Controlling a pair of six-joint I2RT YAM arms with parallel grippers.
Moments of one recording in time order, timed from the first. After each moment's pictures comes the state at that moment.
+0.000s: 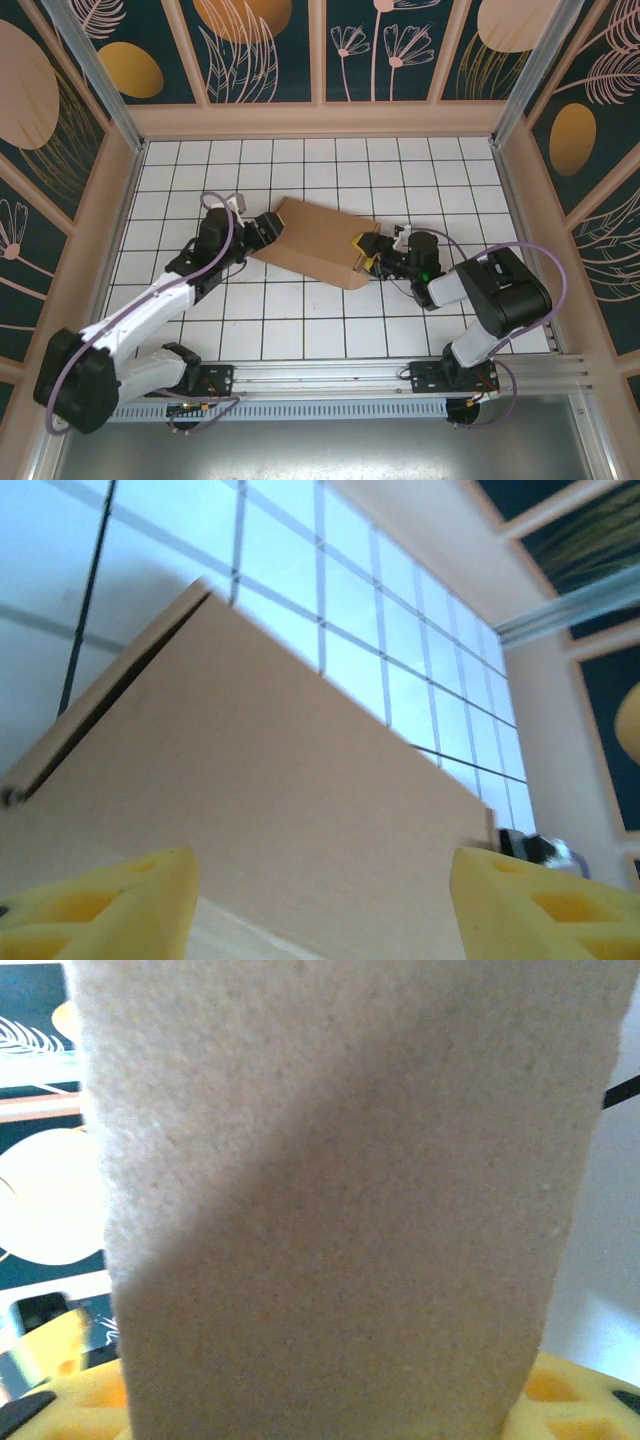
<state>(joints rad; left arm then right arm) -0.50 1.10 0.66 -0.02 0.10 -0.84 0.39 1.61 0.32 0.95 -0.61 1.40</state>
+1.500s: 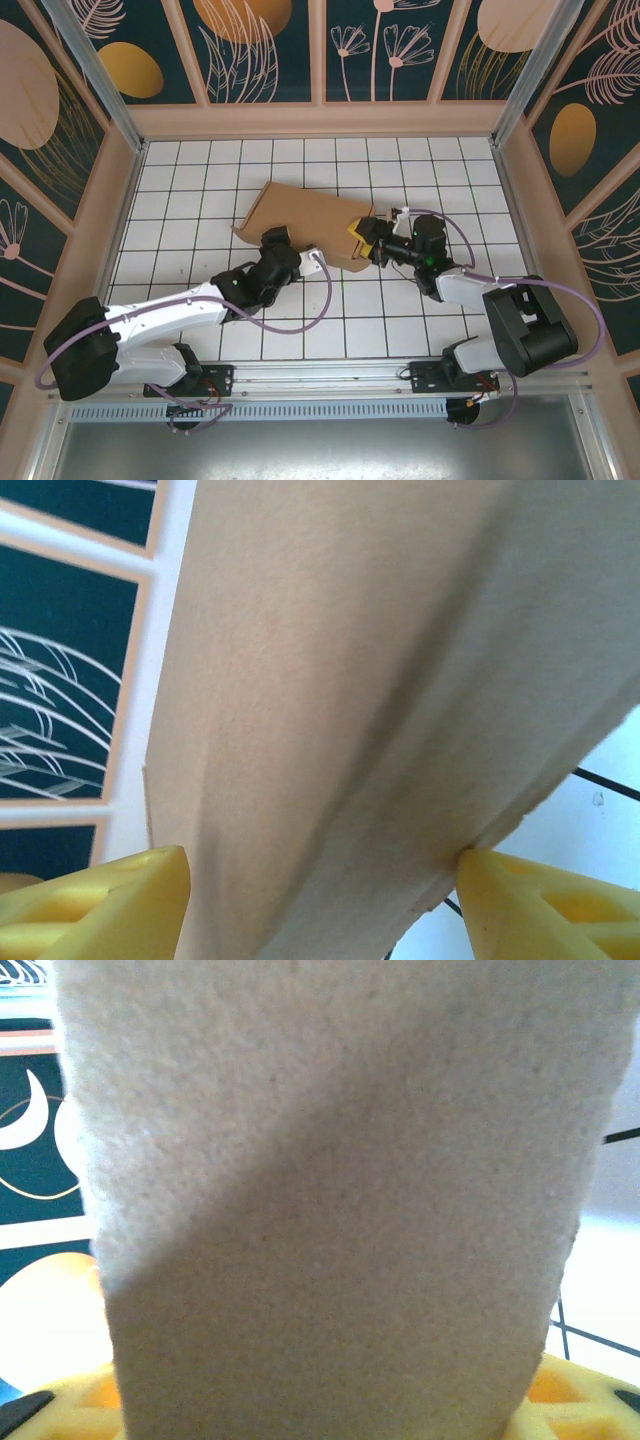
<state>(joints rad) -1.00 1.25 0.68 -0.06 -0.61 0.74 0.39 1.38 0.44 0.72 -0.74 1.43</state>
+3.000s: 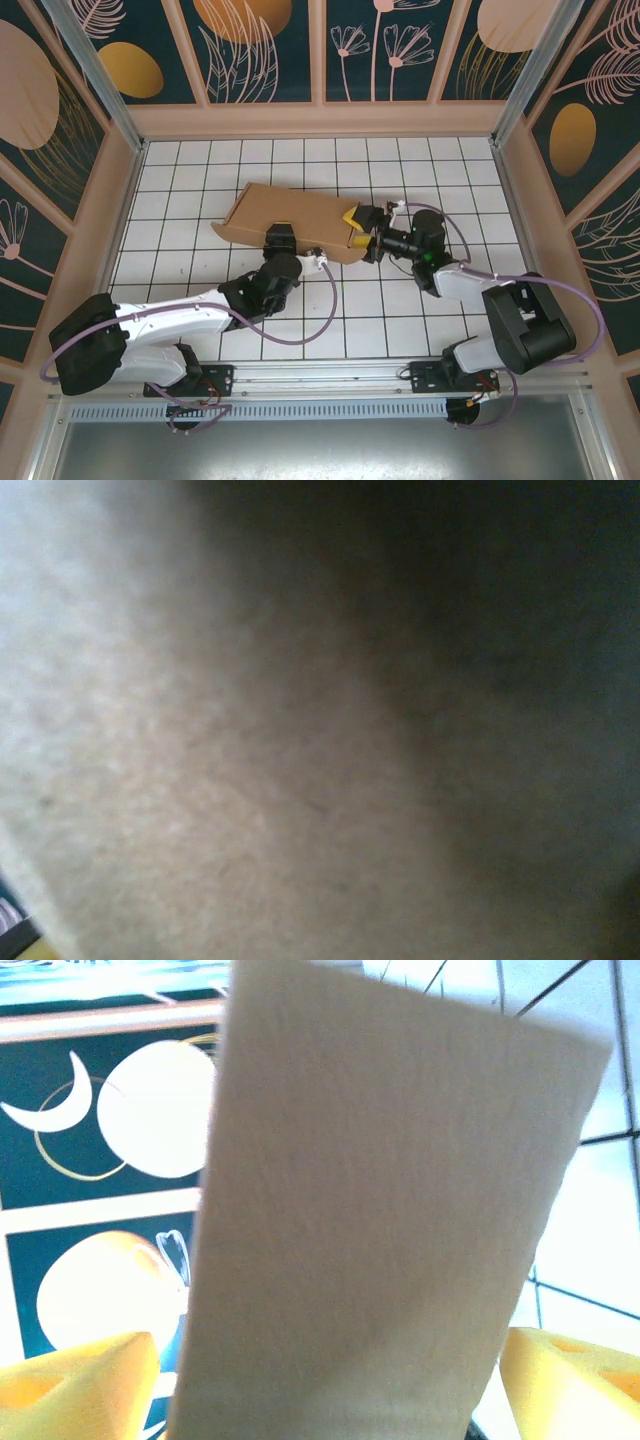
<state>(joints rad) -1.06 1.28 0.66 0.19 -0.90 1.11 0.39 1.39 0.50 0.72 -0.77 1.49</state>
